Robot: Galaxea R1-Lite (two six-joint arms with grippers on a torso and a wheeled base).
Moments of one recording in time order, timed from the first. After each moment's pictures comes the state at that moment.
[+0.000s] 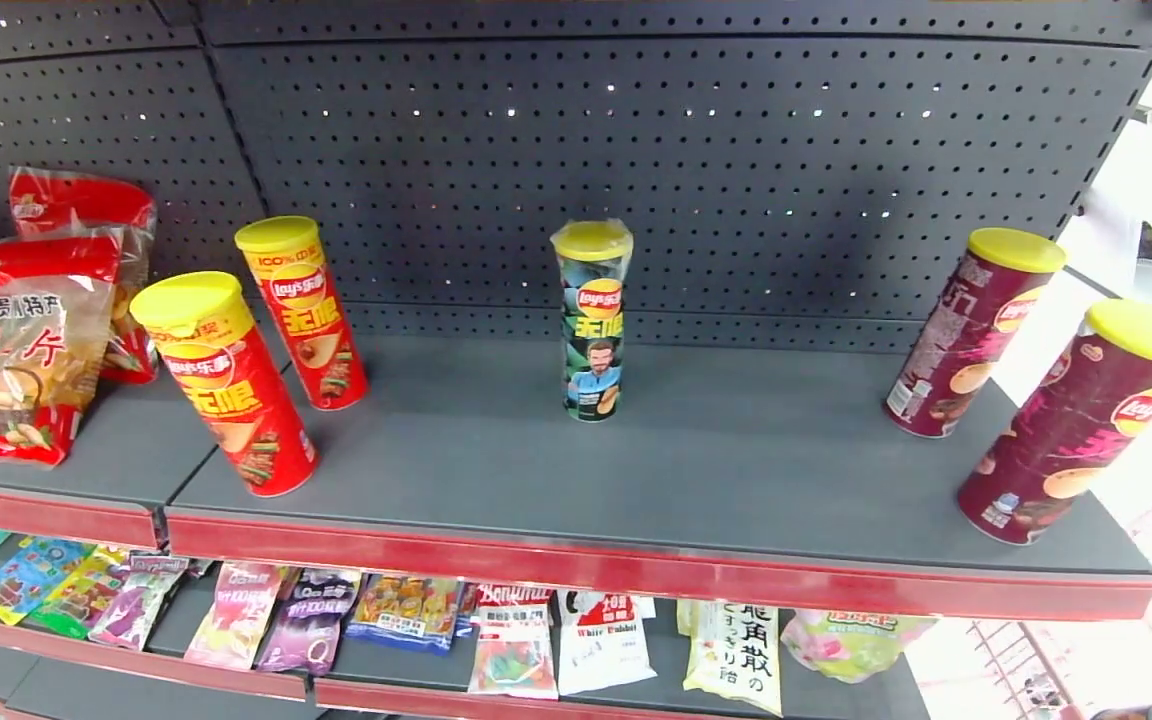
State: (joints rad) left arm 0.01 0.00 0.00 0.00 0.00 0.00; right arm 0.07 0.15 -0.25 0.16 -0.03 -0.10
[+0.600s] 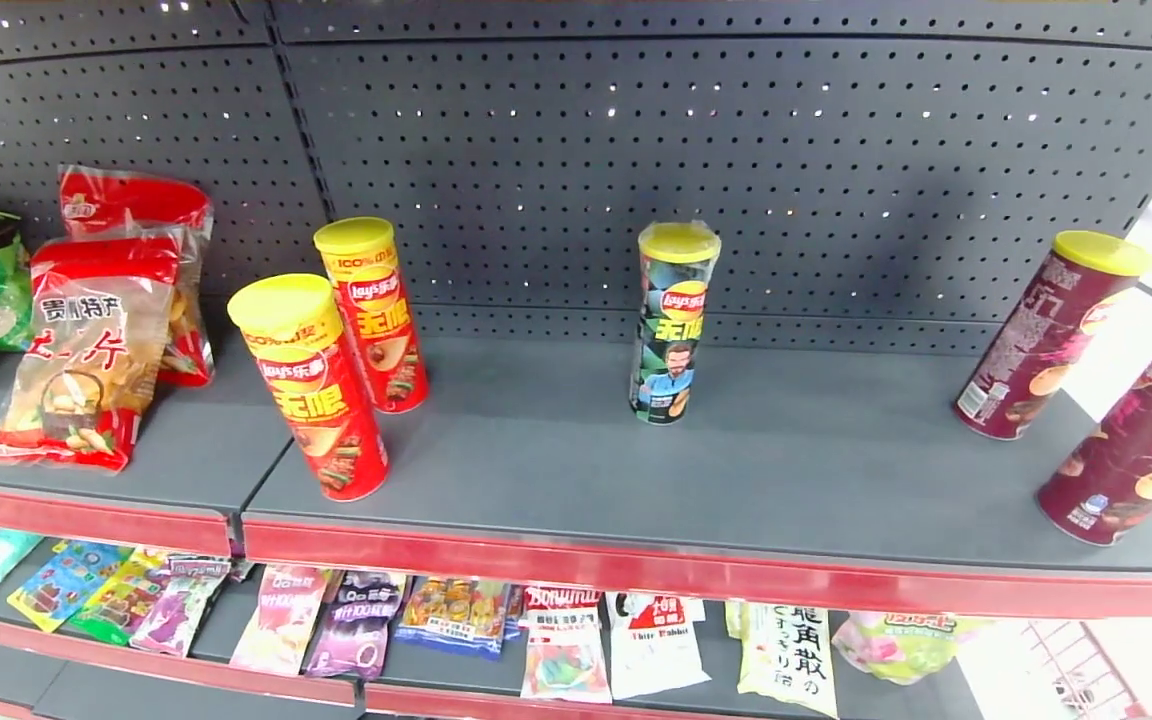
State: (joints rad) left arm 0.01 0.00 0.00 0.00 0.00 0.00; right arm 0.09 0.12 -0.21 0.16 -0.06 -0.21
